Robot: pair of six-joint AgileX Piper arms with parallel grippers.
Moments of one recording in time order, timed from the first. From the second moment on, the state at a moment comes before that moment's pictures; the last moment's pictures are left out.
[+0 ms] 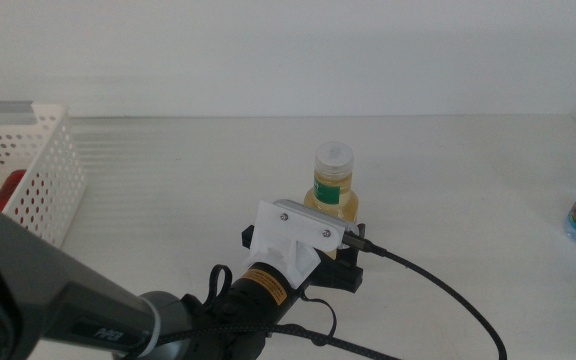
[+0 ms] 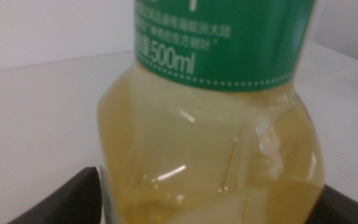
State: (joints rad) left arm -0.84 1.97 -0.71 -0.30 -1.04 -0.01; right arm 0.06 -0.01 0.03 0.10 0.13 -0.13
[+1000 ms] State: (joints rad) left arm -0.83 1.86 -0.72 -0.37 -0.81 0.05; right arm 0.06 -0.01 0.03 0.10 0.13 -0.13
